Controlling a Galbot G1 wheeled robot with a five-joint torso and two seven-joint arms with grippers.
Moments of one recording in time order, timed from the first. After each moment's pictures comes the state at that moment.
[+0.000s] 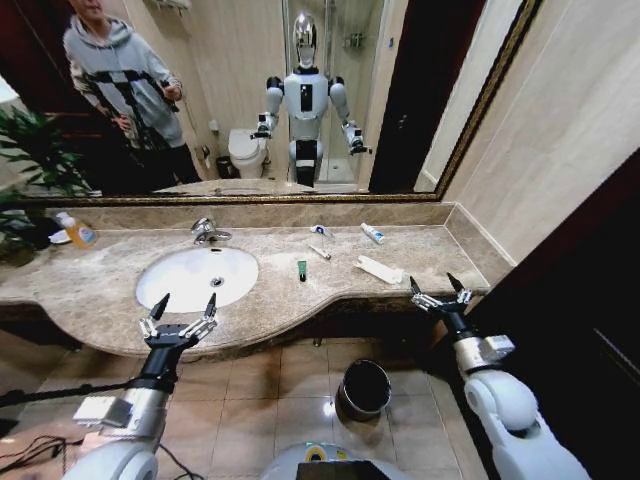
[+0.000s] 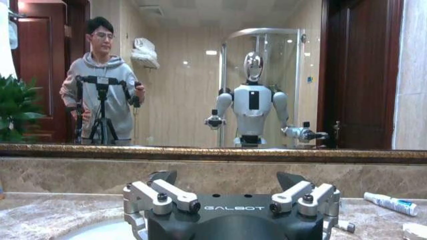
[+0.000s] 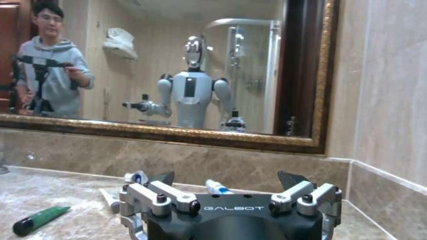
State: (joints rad) left arm 1.84 -1.36 -0.82 -2.47 -0.37 0.04 0.05; right arm -1.51 1.17 0.73 2.10 0.37 0.01 -0.06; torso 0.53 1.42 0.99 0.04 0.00
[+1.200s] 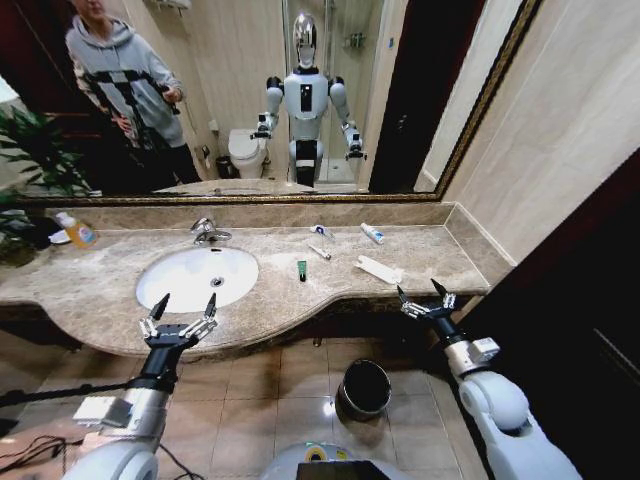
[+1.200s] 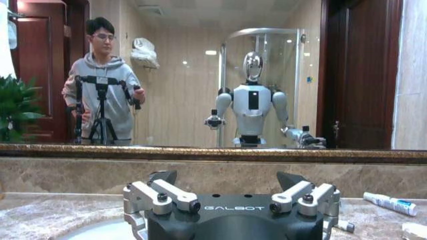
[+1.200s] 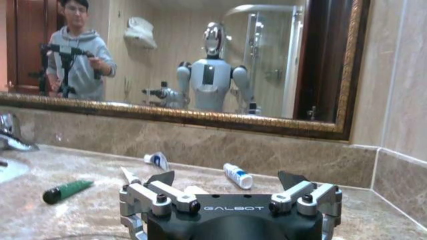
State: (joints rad) left arm 1.84 -1.36 -0.82 -2.47 -0.37 0.04 0.05; right arm -1.48 1.17 0.70 2.01 0.34 0.03 -0.14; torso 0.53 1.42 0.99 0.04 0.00
